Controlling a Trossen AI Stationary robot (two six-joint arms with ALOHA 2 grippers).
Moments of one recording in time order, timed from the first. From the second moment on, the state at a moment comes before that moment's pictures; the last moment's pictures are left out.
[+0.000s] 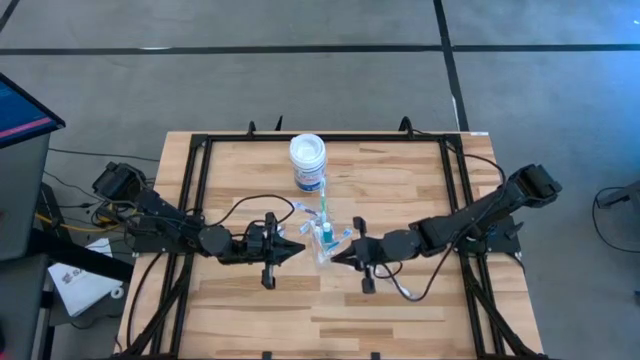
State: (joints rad) left arm -0.48 1.42 0.53 1.08 -0.54 -0.06; right arm 0.41 1.47 0.91 0.23 0.29 0.09
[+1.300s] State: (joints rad) left arm -0.41 1.55 0.60 1.20 -0.42 0.07; right arm 0.33 1.47 0.91 0.54 0.18 0.00
